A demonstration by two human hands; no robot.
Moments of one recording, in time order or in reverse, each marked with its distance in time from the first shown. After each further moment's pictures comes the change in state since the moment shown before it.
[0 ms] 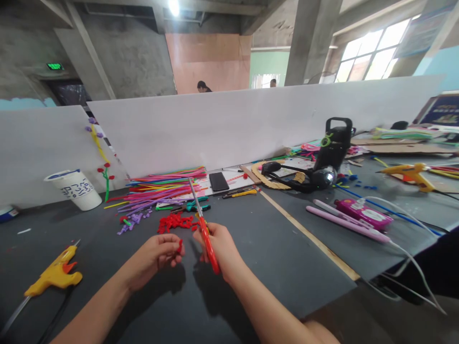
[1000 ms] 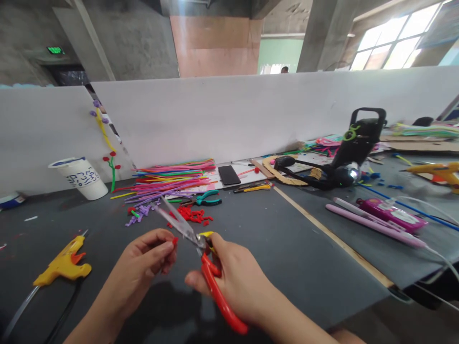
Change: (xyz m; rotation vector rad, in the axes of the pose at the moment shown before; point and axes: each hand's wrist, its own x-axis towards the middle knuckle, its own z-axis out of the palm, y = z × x) left_hand -0.040 0.016 -0.003 -0.503 0.204 0.067; right_hand -0.037 -0.006 0.002 -0.801 -0.146 -0.278
